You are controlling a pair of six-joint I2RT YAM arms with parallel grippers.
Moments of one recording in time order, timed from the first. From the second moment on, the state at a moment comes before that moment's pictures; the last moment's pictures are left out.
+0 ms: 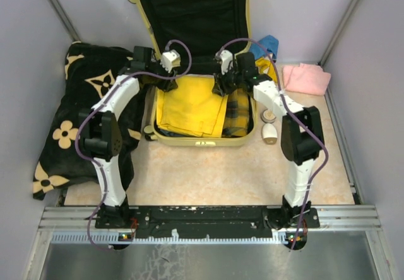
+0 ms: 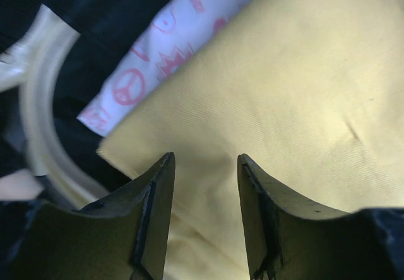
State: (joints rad) left arm -0.21 2.00 1.78 -0.45 0.52 0.49; right arm 0.36 1.92 1.62 -0.27 -0.48 -0.19
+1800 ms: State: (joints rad) left arm -0.24 1.63 1.57 -0.61 0.52 0.43; right arm -0.18 1.85 1.69 -0.52 -0.17 -0.05
